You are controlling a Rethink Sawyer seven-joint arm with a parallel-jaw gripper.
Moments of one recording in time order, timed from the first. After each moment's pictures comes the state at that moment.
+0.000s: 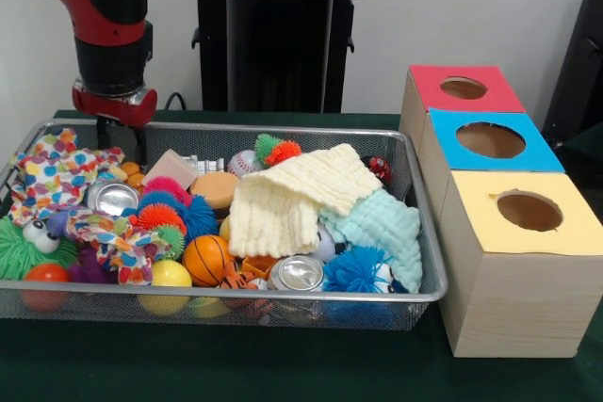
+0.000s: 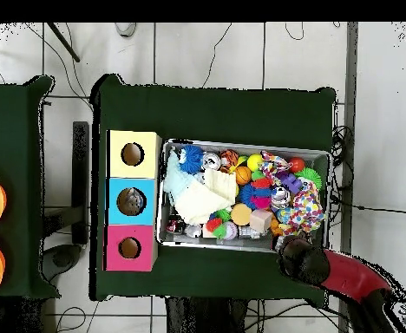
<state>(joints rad) -0.80 -0.49 0.04 1.80 -0.49 0.25 1.75</state>
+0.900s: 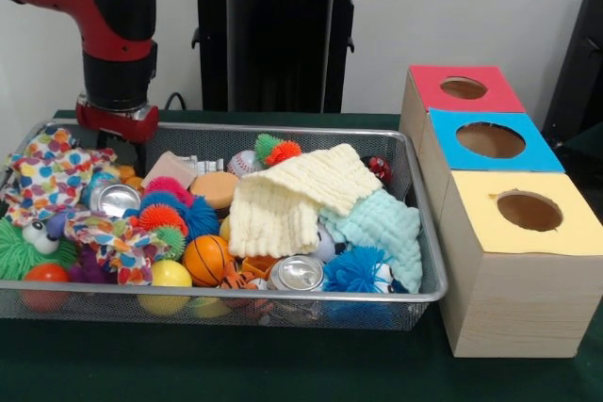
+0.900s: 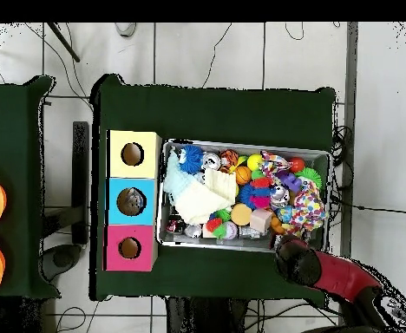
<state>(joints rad) -0.76 -0.42 -0.02 1.78 -0.48 0.11 1.75</state>
